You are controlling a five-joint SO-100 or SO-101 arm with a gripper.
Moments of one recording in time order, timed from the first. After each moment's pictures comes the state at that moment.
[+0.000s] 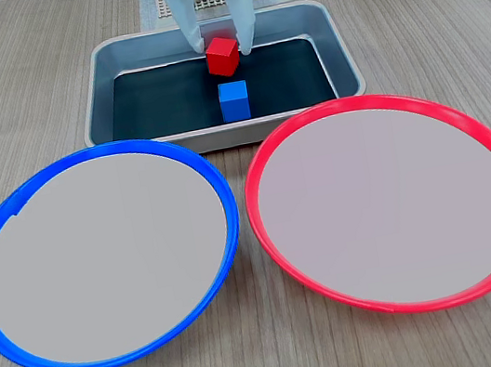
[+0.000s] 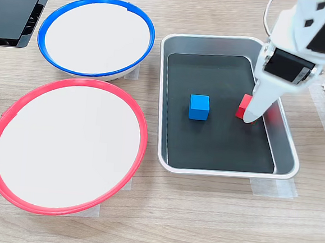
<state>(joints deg) 5.5 126.0 145.5 65.3 -71.6</state>
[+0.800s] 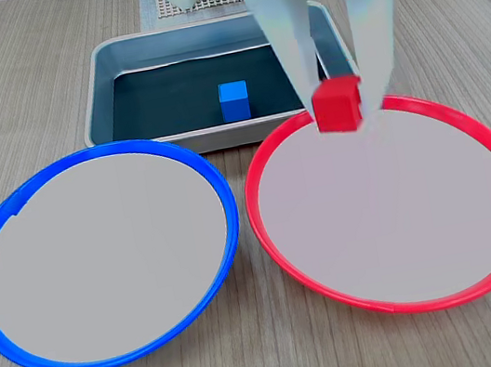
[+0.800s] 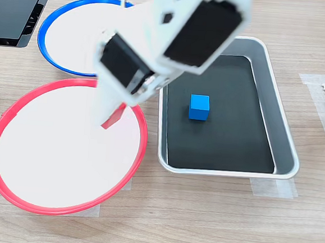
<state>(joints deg) -10.2 77.2 84.0 57.1 -42.8</state>
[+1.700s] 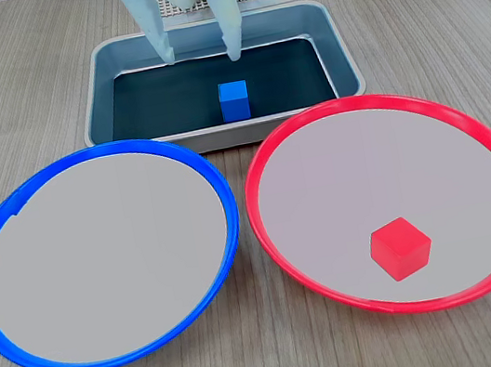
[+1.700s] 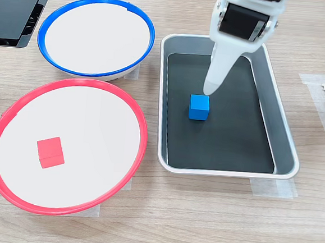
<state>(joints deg) 9.0 104.9 114.9 74.0 -85.6</state>
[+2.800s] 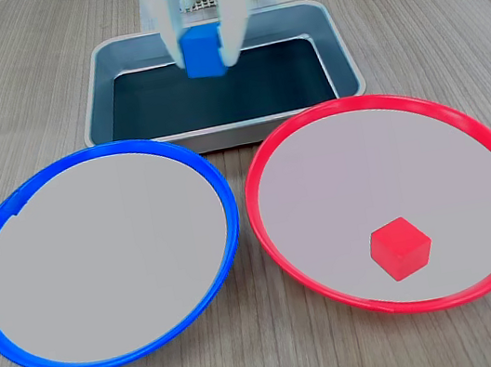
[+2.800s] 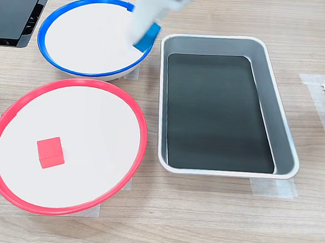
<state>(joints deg) 5.9 89.9 84.1 70.8 -66.7</state>
